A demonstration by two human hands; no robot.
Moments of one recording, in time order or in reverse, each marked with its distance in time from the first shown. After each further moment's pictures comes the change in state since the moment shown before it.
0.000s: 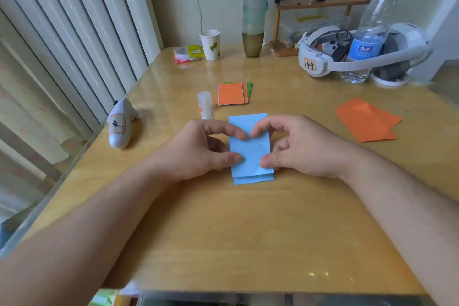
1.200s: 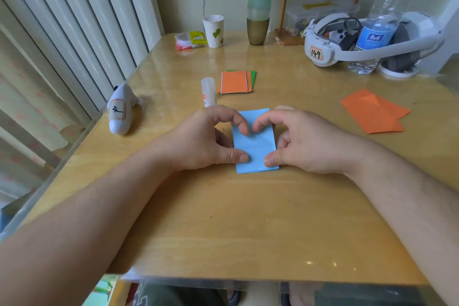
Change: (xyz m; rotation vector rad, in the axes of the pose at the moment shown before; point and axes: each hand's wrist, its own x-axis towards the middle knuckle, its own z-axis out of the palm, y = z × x) left_hand 0.004 -0.001 0.003 0.103 -0.035 0.069; right_hand 0.003 0.003 0.007 -0.192 -0.010 -0.027
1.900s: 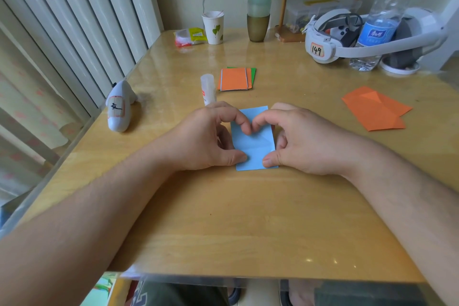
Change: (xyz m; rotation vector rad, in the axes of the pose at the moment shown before) left_hand 0.002 -0.003 0.003 0.079 0.029 0.098; right_hand -0.003 -0.008 0.002 -0.194 0.020 -0.026
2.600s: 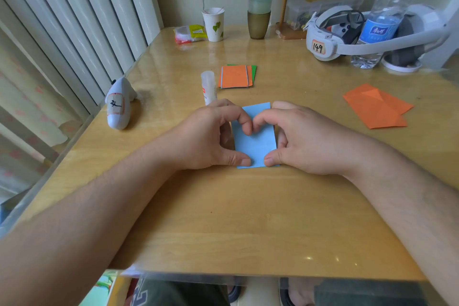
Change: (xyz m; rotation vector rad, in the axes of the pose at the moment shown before) left_hand 0.002 -0.004 0.000 0.141 0.002 0.108; right_hand 0.000 0.000 0.001 -0.069 -0.001 -0.041
